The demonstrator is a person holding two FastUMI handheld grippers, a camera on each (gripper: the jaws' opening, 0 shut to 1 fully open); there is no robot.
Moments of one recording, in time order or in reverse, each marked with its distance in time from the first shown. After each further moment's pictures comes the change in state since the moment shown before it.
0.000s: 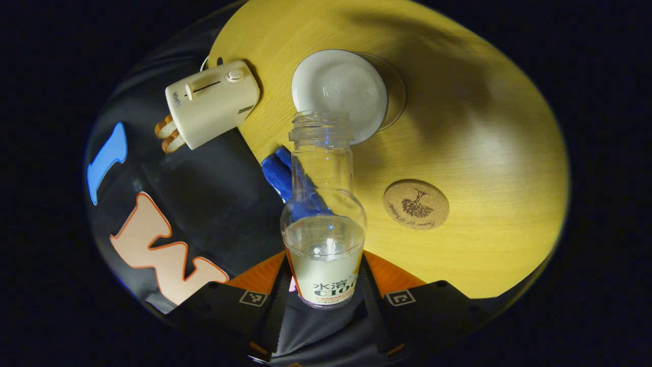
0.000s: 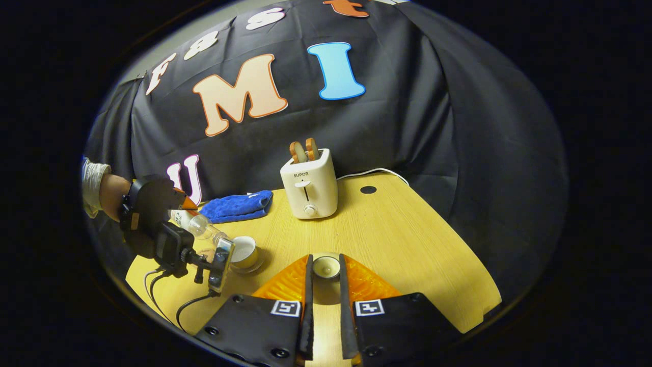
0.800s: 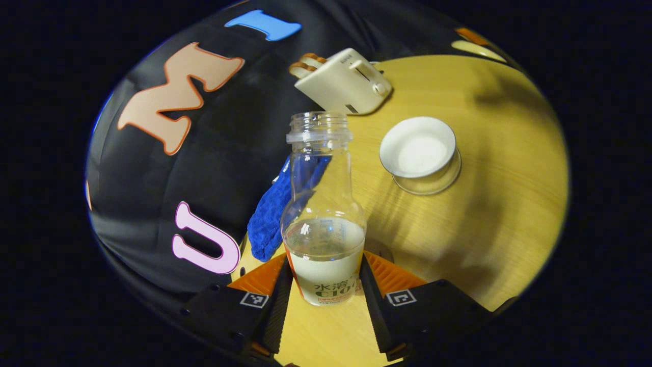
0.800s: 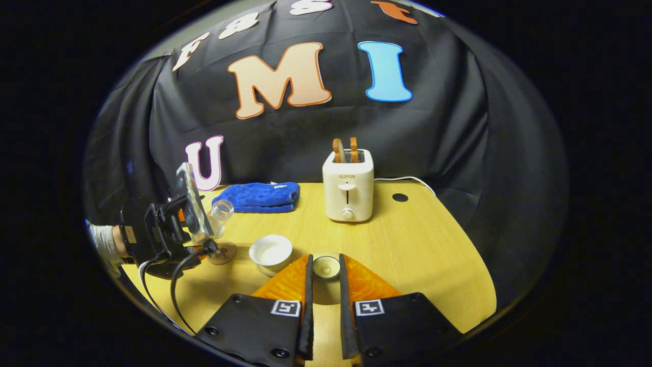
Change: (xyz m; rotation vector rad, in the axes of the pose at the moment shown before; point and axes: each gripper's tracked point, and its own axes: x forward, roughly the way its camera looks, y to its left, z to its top) left arm 0.006 -0.049 0.016 -1.088 -0.411 -0.014; right arm 0.006 0.090 0.011 -0.145 0.039 0.070
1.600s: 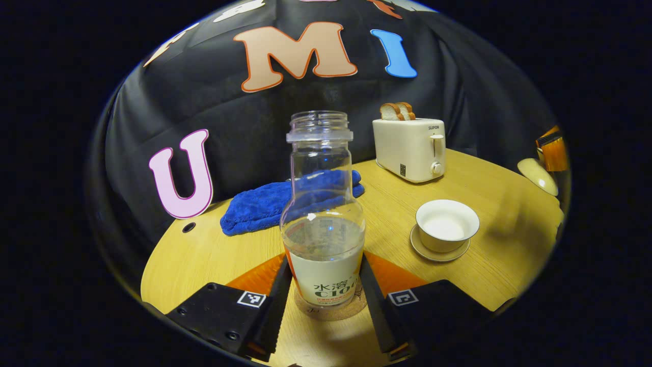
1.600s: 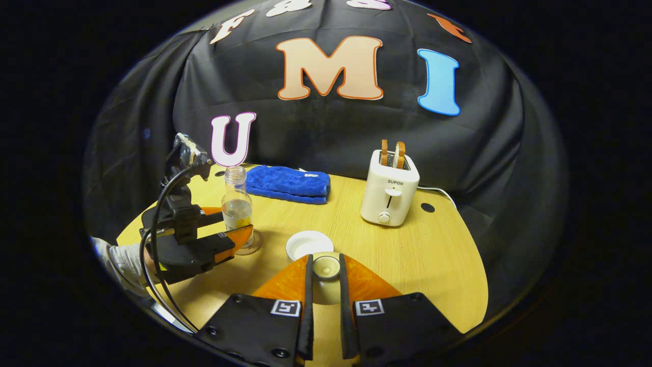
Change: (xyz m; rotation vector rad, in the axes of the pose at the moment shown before) left arm 0.017 0.011 0.006 -0.602 -0.265 0.005; right arm -0.001 0.083 0.006 -0.182 0.059 0.061
